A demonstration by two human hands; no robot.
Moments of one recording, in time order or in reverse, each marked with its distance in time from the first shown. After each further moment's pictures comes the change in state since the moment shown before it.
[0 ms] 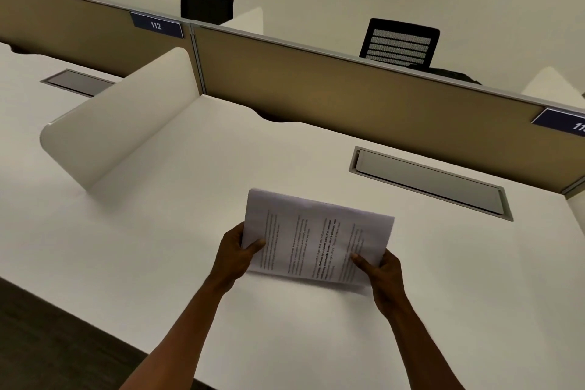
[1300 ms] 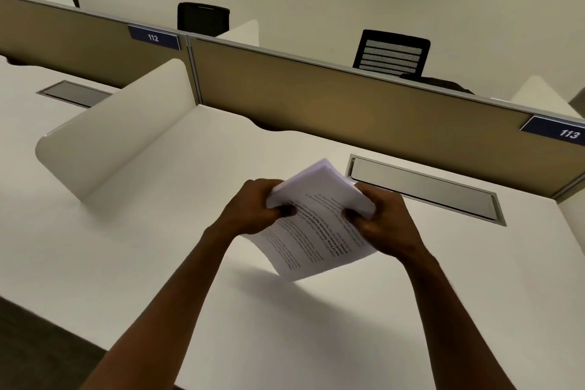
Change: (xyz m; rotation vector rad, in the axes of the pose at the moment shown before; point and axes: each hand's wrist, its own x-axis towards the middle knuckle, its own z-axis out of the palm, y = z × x) left_hand 0.035 0.152 0.023 0.637 -0.270 0.246; right_hand 0.006 -0.166 0.041 -0.759 -0.219 -0.685
